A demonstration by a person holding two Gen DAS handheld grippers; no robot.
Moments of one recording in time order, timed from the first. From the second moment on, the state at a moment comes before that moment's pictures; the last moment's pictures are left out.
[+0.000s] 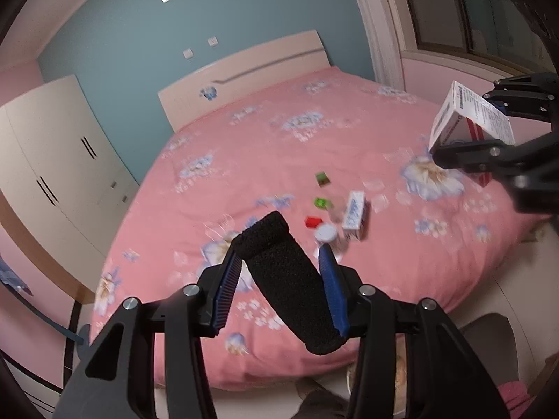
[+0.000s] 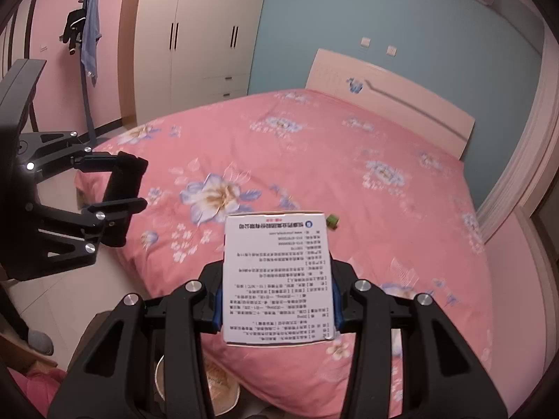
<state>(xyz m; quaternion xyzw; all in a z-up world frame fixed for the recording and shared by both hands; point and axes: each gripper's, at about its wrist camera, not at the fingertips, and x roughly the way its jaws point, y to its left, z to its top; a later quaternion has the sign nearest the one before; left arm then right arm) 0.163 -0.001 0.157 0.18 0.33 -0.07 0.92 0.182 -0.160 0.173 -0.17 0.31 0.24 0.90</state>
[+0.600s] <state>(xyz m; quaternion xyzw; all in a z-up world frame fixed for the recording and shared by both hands) 0.153 -0.006 0.014 0.16 0.44 -0.11 0.88 0.171 -0.154 0.004 -0.16 0.44 0.26 0.85</state>
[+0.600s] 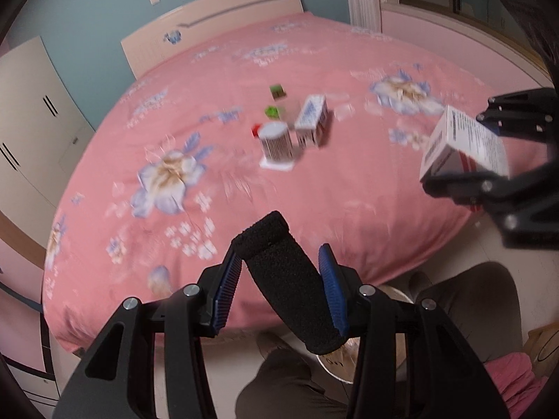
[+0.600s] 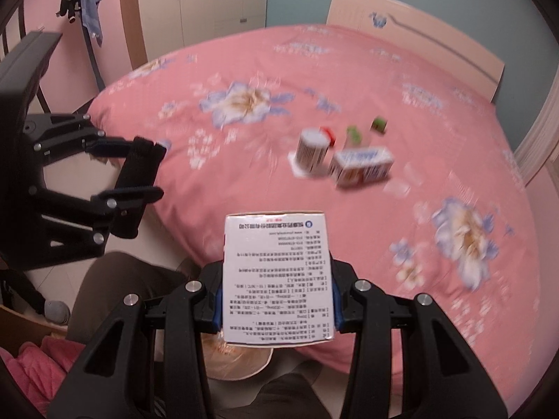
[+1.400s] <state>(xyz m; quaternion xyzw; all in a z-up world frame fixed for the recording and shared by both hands) 0.152 -0.016 -0.190 0.12 0.60 -0.14 0.78 0.152 -0.145 -0.215 -0.13 0.60 0.29 0.74</state>
